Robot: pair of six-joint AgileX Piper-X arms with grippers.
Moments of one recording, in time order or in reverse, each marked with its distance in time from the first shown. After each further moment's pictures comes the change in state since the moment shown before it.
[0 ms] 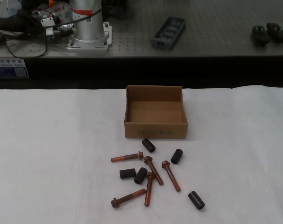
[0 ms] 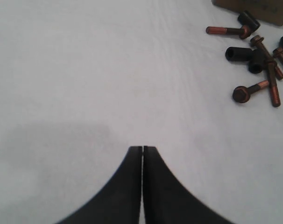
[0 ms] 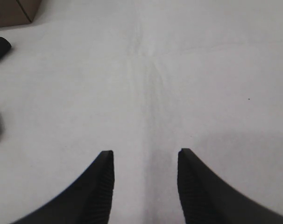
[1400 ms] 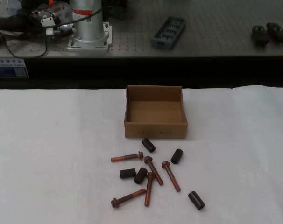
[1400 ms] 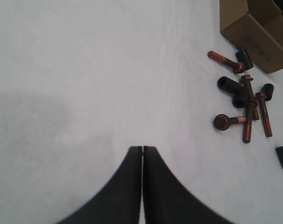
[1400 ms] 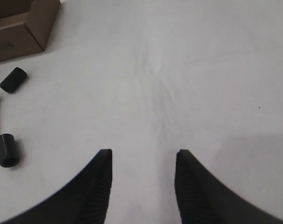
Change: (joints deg) left arm 0.0 0.0 0.0 -0.3 2.3 -18.6; right arm 0.0 0.0 0.0 -3.5 -1.1 6.4
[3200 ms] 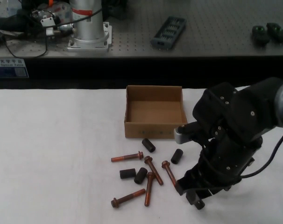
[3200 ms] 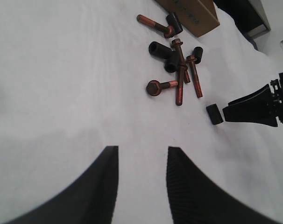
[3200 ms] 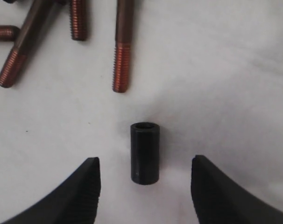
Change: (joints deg) left arm 0.0 -0.2 0.8 -6.2 13.5 0.0; right arm 2.7 86.6 -59.6 21.8 -28.3 -25.5
